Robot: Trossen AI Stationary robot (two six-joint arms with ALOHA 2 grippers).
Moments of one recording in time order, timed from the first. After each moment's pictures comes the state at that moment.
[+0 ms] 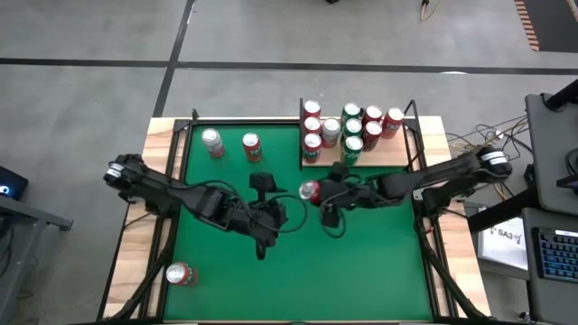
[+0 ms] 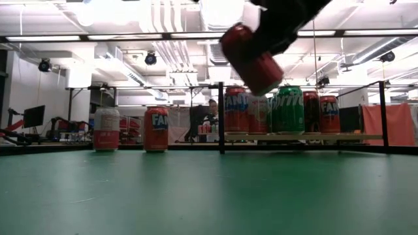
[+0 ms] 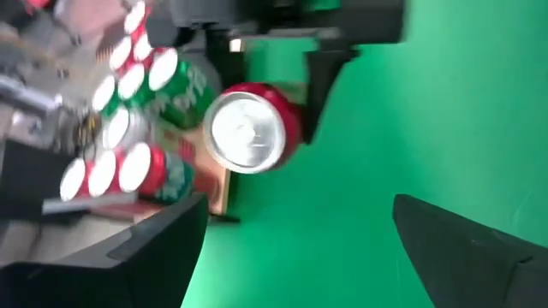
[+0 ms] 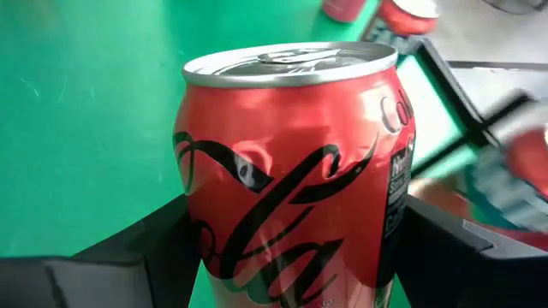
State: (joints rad) left arm -0.38 1.63 1.58 -0.82 -0.65 0.00; right arm 0.17 1.41 1.02 -0.30 0.40 0.12
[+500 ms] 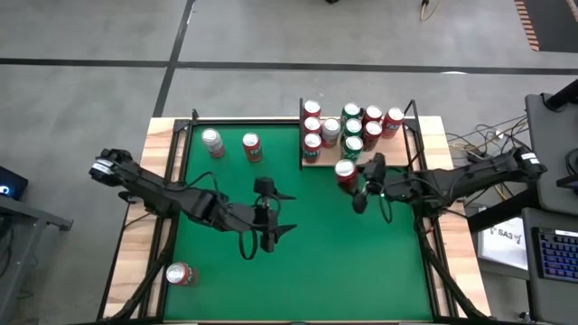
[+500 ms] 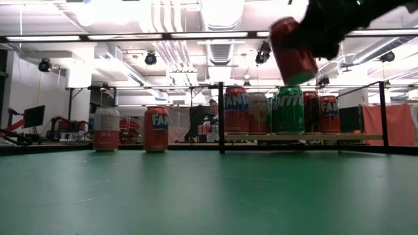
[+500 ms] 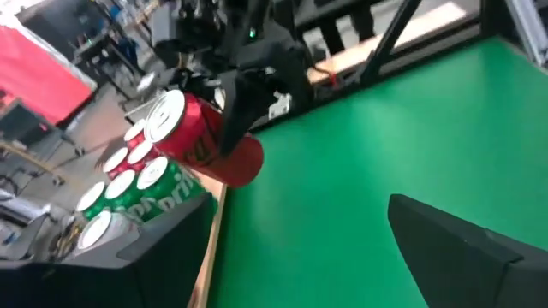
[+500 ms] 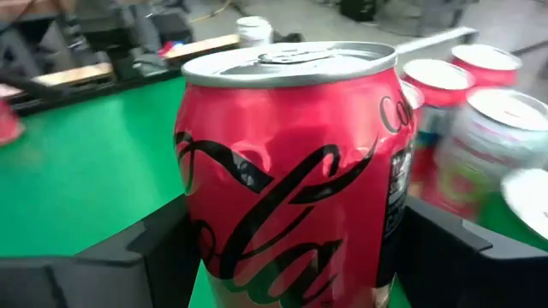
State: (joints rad) left arm -0.38 1.48 1.18 -0.11 -0.56 0.27; right arm 0.17 0.92 0.58 -0.07 0.58 0.31
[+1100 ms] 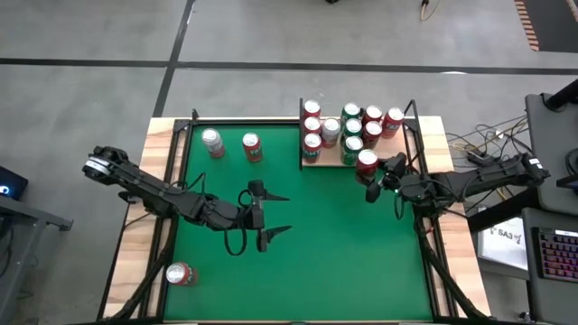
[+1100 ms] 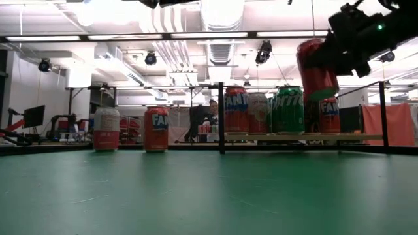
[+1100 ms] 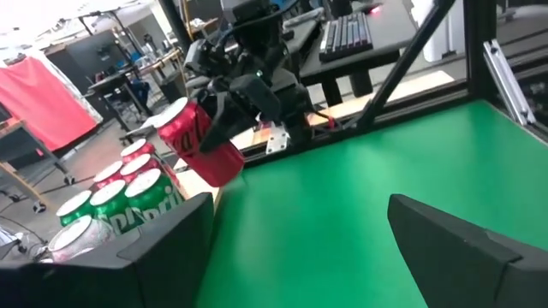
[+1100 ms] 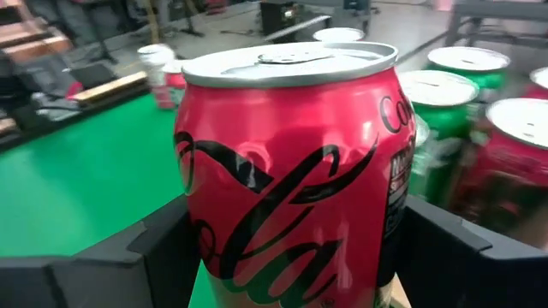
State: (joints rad) left arm -0.38 1.39 0.85 0.37 -0.52 0.27; right arm 0.17 0.64 0.36 -0.12 0.81 0.44
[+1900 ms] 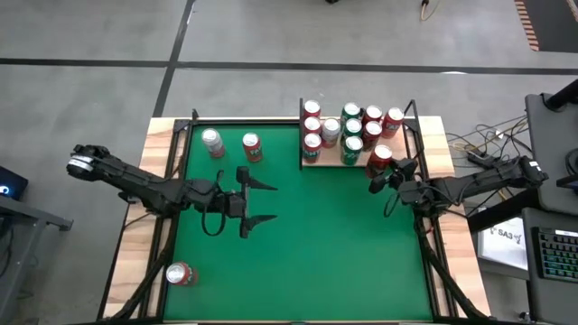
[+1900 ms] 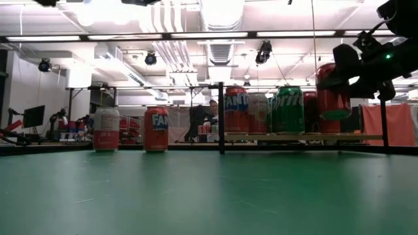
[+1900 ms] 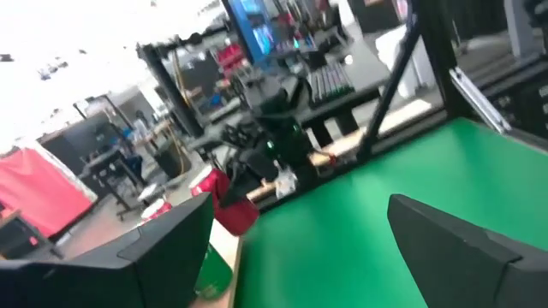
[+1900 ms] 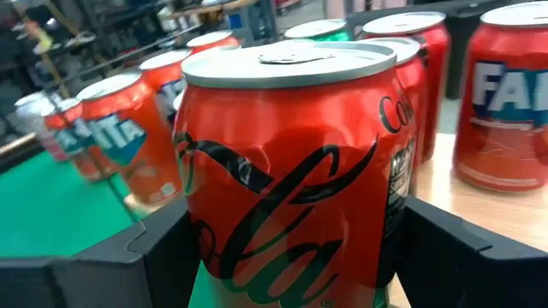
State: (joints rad) left arm -0.26 1.17 0.65 0.51 -0.26 0.49; right arm 0.17 0.50 0.17 -0.11 1.09 0.67
